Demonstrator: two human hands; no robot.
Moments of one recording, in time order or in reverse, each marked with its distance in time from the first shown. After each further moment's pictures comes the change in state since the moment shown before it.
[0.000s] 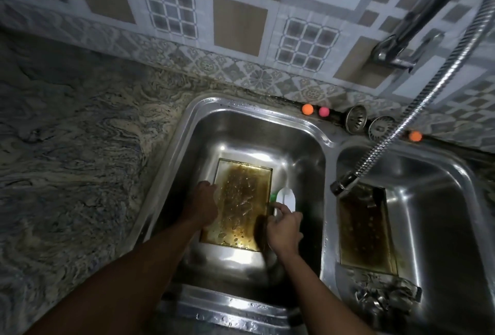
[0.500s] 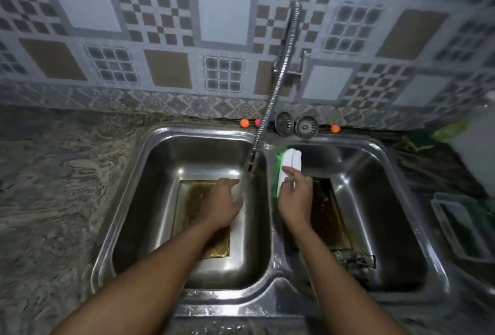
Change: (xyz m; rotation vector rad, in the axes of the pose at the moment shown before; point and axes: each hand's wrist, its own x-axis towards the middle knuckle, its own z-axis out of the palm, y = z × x) left_hand -0.063 0.163 -0.013 -0.036 0.127 0.351; right_hand -0.010 -0.024 -0.146 0.408 0.379 -0.357
